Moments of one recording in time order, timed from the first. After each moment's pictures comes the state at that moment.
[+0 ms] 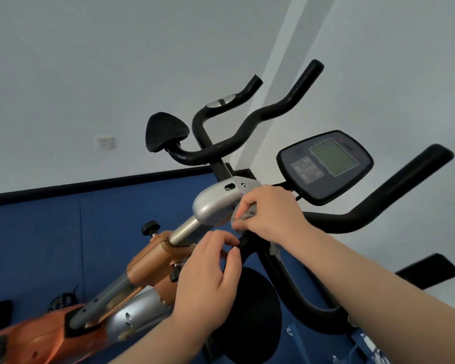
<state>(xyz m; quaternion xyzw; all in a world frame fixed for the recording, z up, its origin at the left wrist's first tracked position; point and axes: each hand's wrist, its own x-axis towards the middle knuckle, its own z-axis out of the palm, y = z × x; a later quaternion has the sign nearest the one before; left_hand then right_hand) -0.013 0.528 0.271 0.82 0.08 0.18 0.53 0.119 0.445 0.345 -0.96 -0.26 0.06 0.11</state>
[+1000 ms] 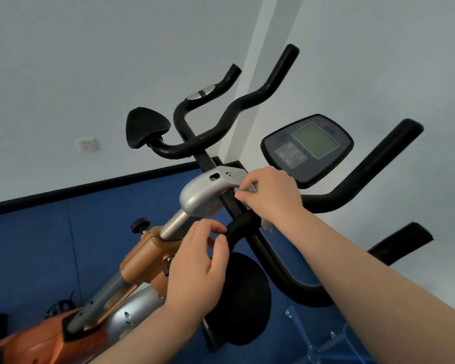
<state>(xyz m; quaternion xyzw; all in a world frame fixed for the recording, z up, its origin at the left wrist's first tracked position) -0.013 0.528 0.264 0.81 0.08 0.18 0.56 0.121 0.430 0.348 -0.98 -0.15 0.00 0.14</state>
